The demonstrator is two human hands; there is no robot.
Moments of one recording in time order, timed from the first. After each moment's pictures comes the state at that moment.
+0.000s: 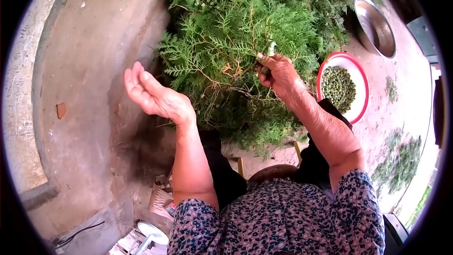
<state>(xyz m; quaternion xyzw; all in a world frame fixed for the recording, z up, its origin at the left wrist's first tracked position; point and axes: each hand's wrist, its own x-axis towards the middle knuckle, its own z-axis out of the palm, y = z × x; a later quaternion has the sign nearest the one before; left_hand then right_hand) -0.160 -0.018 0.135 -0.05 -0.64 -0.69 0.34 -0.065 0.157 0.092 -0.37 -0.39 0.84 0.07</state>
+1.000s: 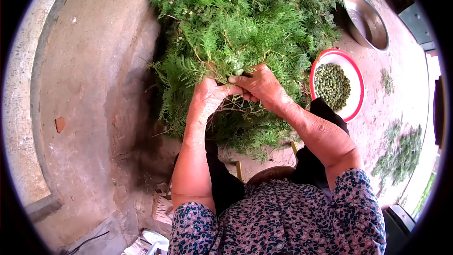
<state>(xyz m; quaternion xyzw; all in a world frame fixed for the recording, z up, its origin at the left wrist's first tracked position) -0.141 0.015 0.123 -0.26 -0.76 -0.49 -0.35 -0.058 0.146 0.115 -0.29 -0.67 0.68 -0.06</state>
